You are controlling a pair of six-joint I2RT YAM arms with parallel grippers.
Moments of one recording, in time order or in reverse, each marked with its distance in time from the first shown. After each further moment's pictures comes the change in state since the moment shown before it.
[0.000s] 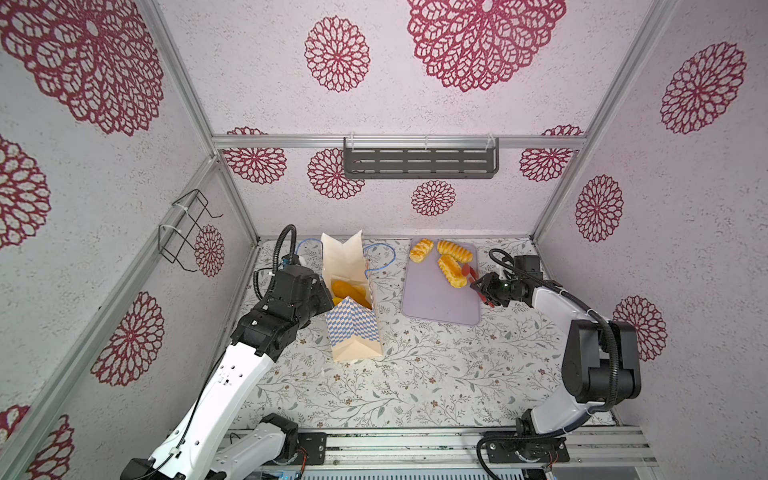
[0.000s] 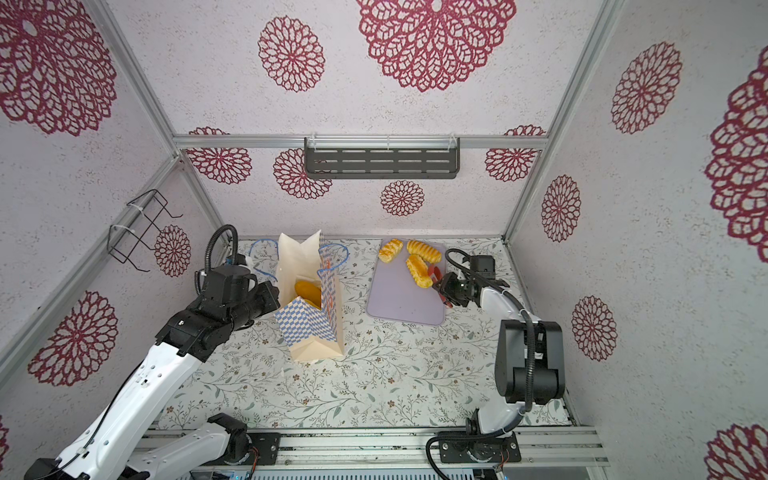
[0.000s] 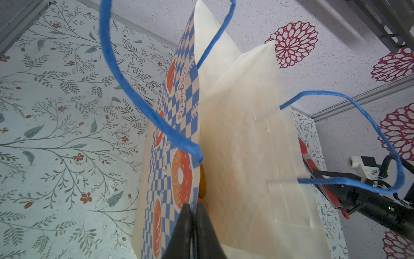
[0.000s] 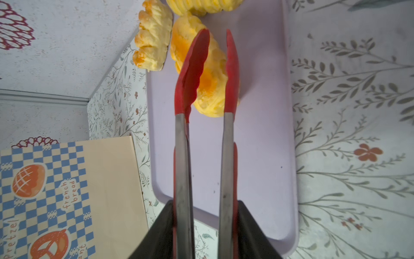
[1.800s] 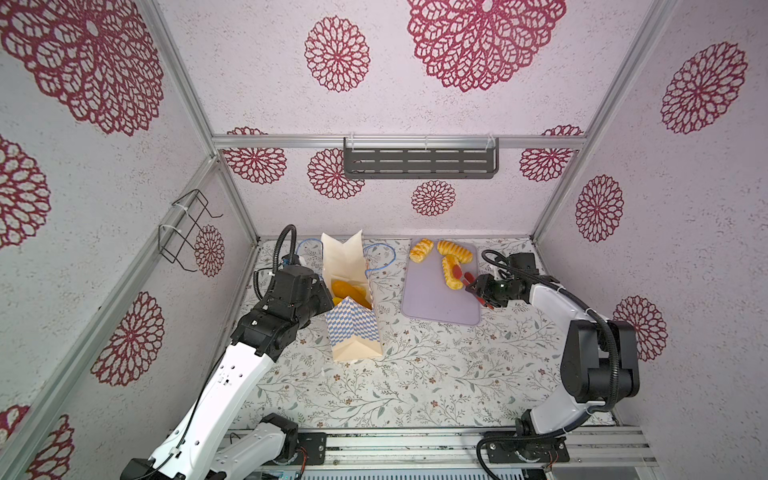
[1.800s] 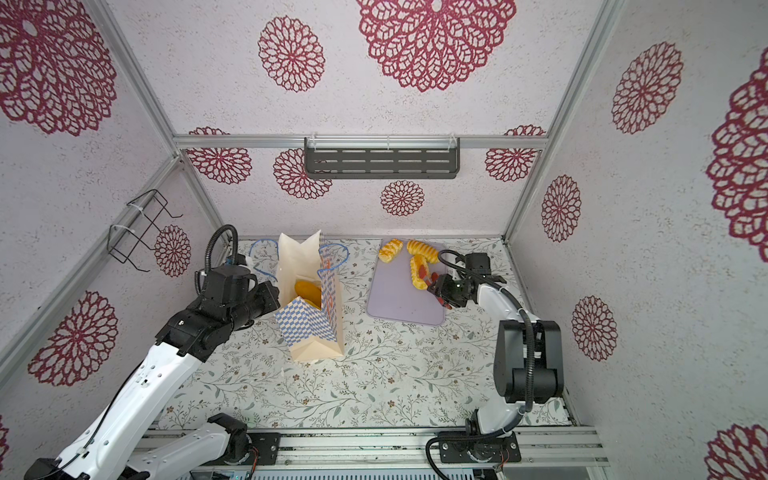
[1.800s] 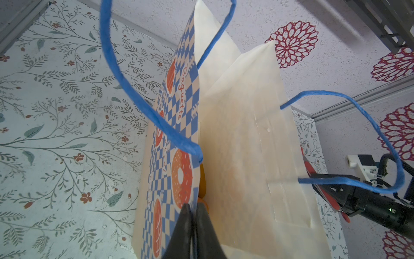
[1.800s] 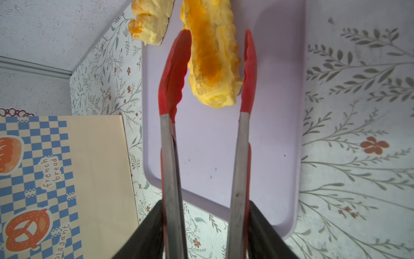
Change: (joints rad) left arm 0.000 0.000 0.000 -0.001 0.000 0.000; right arm 0.017 0.019 0.051 -0.124 0.031 -0.123
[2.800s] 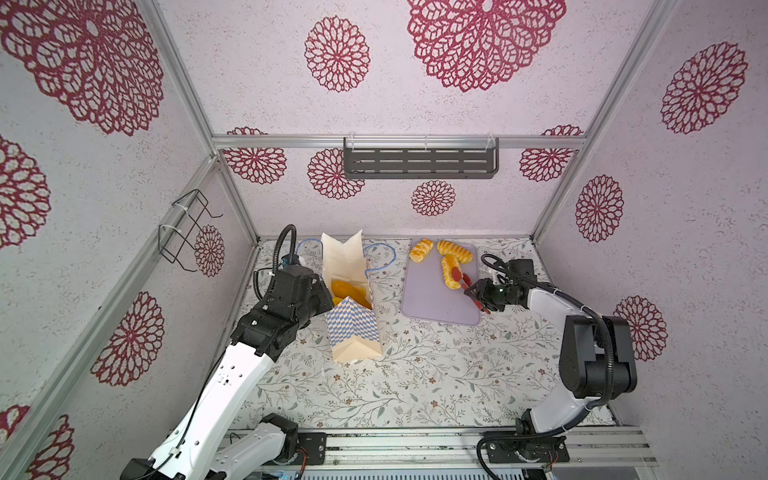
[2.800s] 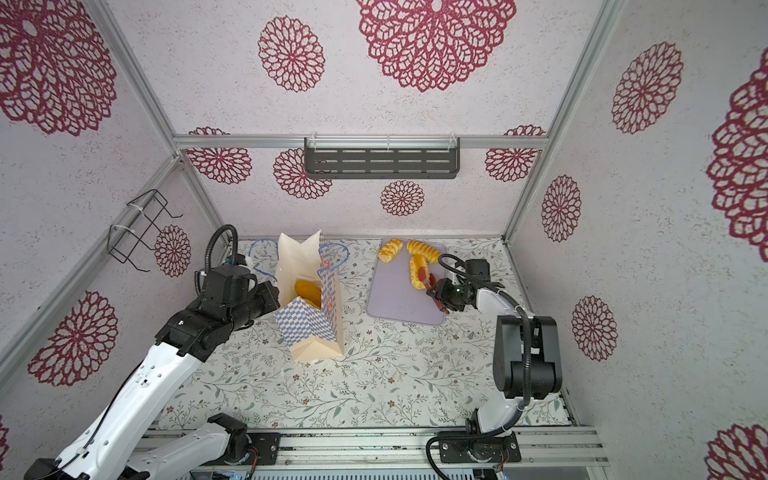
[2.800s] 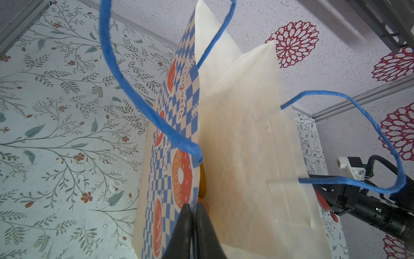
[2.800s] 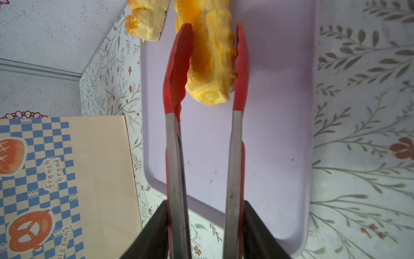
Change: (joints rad) left arm 0.000 0.000 0.002 -0.004 -0.001 0.000; right arm -0.014 0.028 -0.078 0.121 -0.063 0.045
